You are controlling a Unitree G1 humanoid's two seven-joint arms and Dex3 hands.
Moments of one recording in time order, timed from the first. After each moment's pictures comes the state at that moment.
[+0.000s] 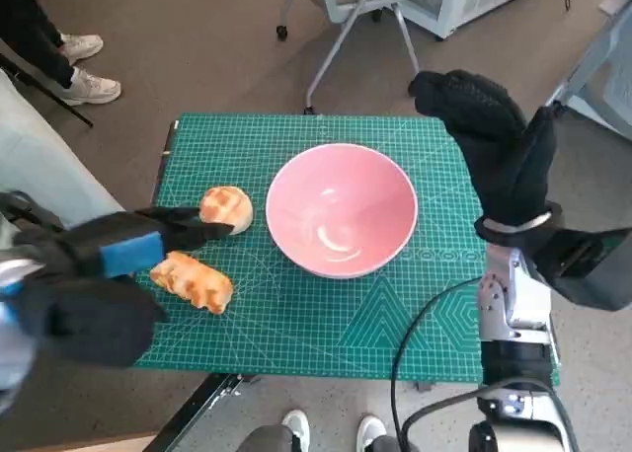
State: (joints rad) left arm -0.31 0.93 -0.11 -0.22 0.32 0.11 -0.83; right arm -0.67 -0.14 -0.15 0.40 0.39 -0.48 0.58
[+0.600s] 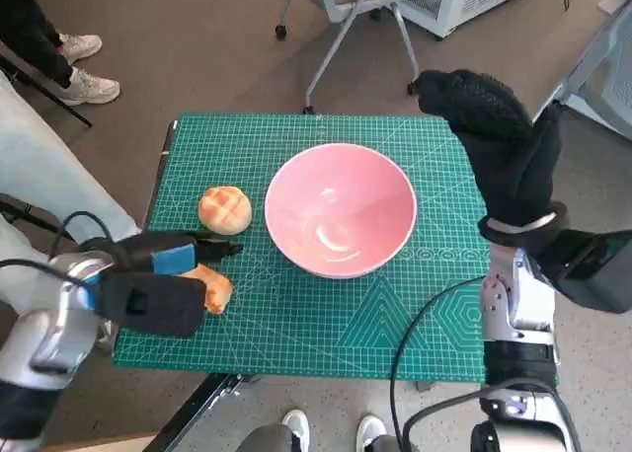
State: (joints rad) left arm -0.40 0.82 -0.30 0.11 0.52 0.05 -0.75; right arm -0.66 -0.14 -0.16 0.37 0.39 -0.48 0.58
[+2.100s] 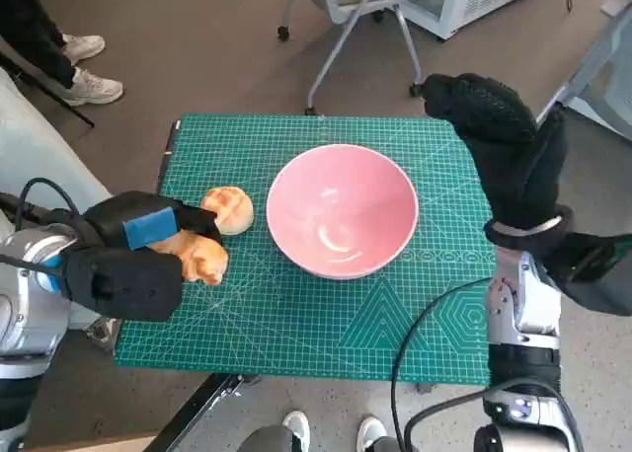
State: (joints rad) left arm -0.50 0.83 -0.09 -0.14 0.37 0.06 -0.77; right arm -0.65 -0.16 -0.18 0.38 0.39 -0.46 0.59
